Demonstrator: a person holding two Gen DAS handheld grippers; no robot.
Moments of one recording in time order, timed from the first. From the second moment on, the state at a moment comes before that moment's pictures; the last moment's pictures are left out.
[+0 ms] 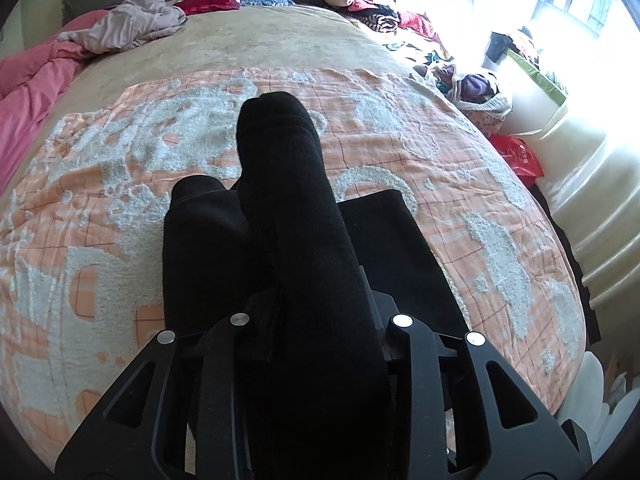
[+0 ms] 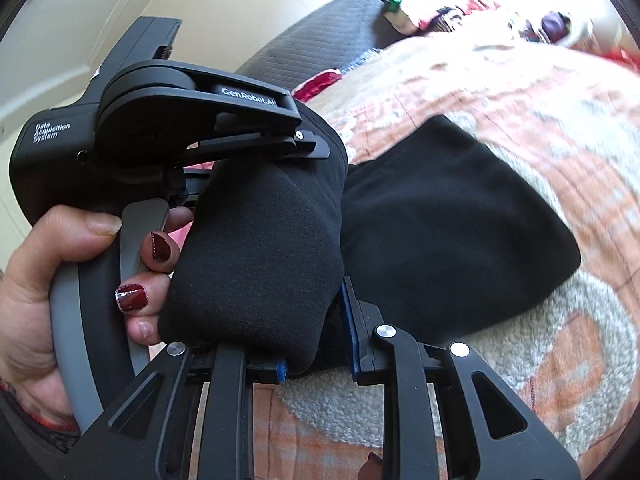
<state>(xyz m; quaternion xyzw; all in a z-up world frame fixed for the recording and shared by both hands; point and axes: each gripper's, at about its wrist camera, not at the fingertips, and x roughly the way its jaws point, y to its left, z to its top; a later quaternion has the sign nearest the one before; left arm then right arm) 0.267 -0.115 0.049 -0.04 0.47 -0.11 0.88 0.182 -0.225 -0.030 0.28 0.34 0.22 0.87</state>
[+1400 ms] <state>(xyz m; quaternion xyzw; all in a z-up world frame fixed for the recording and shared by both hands) 0.234 -0.062 0.024 -0.02 0.44 -0.05 0.90 0.185 -0.302 0.052 0.28 0.36 0.23 0.86</state>
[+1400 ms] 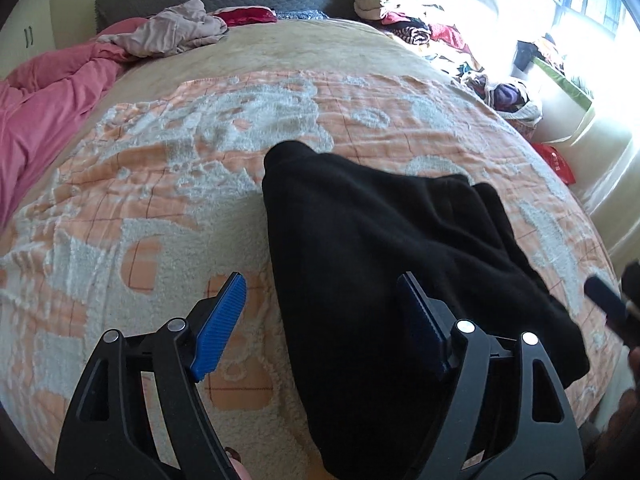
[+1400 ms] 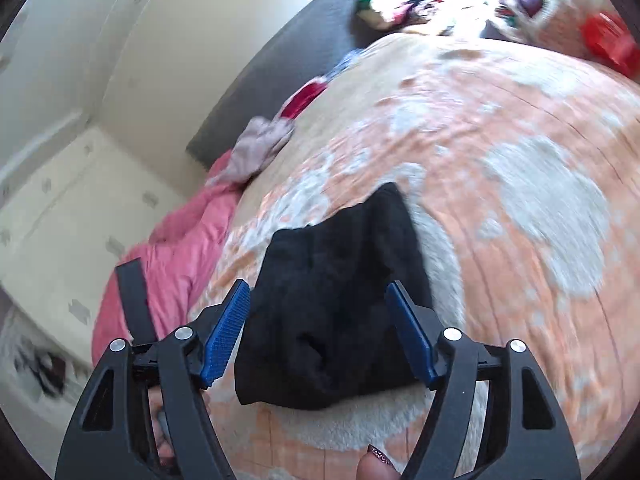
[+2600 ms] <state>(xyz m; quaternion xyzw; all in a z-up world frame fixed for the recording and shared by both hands) 0.217 -0.094 0.007 -0.02 0.43 -0.09 0.90 0.310 -0.293 -0.010 0.13 0.43 0.16 0.88</state>
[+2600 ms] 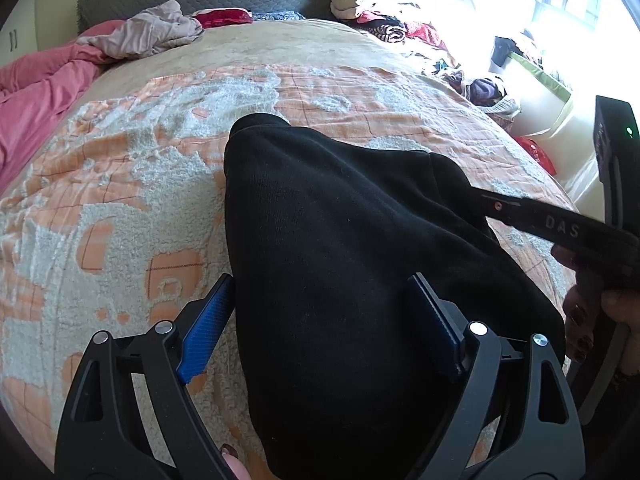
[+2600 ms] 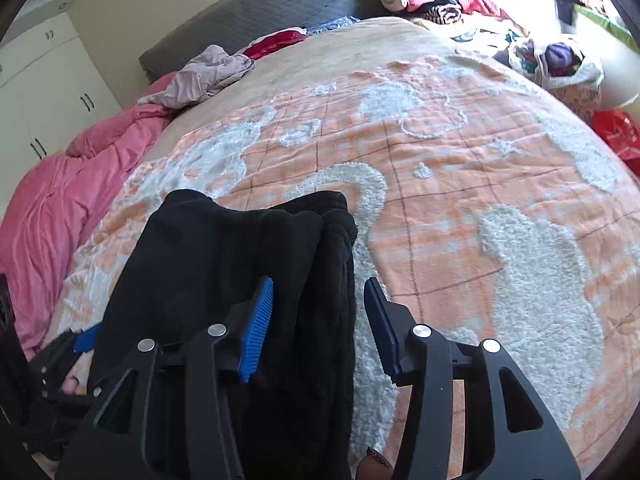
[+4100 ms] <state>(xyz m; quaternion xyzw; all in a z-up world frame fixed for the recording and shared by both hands) 0.202 -0.098 0.020 -0.03 0.42 -0.09 0.90 0.256 -0.294 0.042 0.05 0.33 0.20 0.92</state>
